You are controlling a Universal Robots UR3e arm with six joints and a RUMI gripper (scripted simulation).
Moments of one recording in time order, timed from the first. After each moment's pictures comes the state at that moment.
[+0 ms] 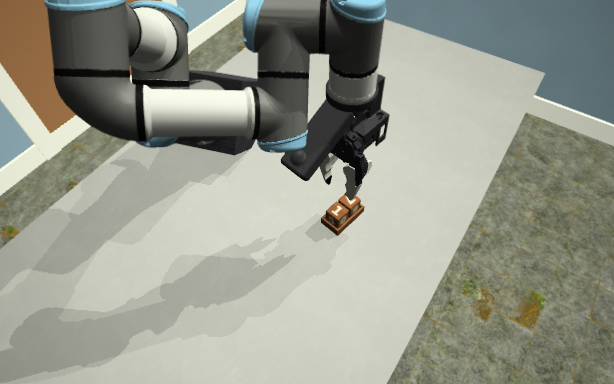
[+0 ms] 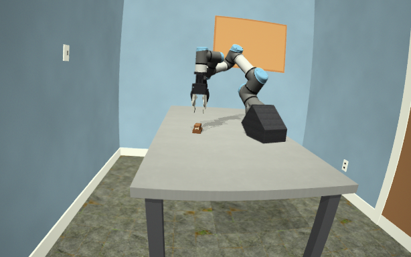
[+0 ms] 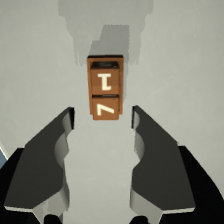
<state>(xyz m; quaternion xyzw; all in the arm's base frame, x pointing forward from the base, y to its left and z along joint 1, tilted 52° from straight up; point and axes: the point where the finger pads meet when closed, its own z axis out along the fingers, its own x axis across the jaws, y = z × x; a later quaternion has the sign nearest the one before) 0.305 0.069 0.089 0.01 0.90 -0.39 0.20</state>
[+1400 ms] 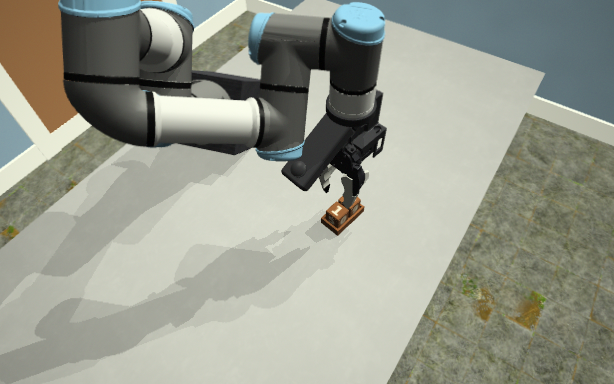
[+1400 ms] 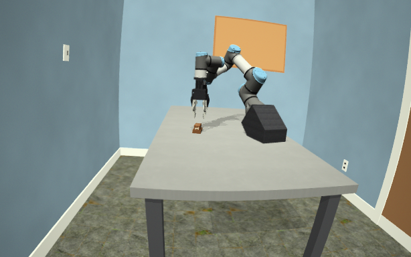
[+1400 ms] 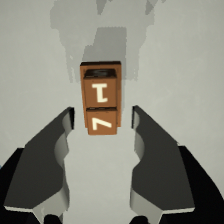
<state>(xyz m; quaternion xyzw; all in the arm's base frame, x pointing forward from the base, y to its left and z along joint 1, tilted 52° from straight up) 0.312 0.048 0.071 0.02 0.90 -0.39 0.19</state>
